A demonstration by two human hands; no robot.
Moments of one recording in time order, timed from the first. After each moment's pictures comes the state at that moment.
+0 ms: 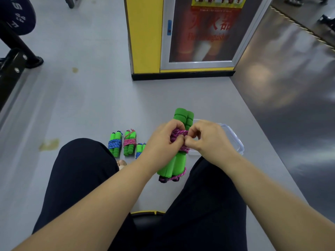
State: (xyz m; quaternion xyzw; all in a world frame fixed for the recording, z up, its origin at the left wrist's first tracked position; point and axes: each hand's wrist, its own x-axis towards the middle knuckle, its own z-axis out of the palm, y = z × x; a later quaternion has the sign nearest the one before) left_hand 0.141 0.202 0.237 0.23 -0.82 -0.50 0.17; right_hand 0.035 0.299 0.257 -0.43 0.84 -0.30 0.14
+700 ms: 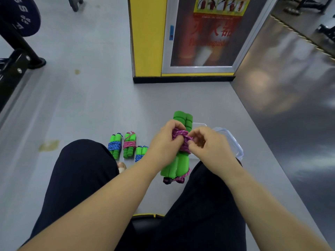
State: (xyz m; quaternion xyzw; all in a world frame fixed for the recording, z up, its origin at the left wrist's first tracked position) left_hand 0.134 0.202 0.240 0.27 -0.77 -0.55 0.16; right_hand 0.049 0.308 0.257 -0.38 0.83 -0.37 0.18
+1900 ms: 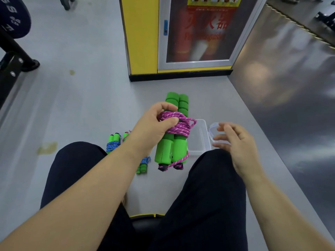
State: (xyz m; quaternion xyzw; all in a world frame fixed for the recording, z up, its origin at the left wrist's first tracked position) left_hand 0.128 0.175 0.263 0.24 -0.61 -0.73 0.16; right_hand 0.009 0.348 0.234 -0.14 0.74 -0.63 0.19
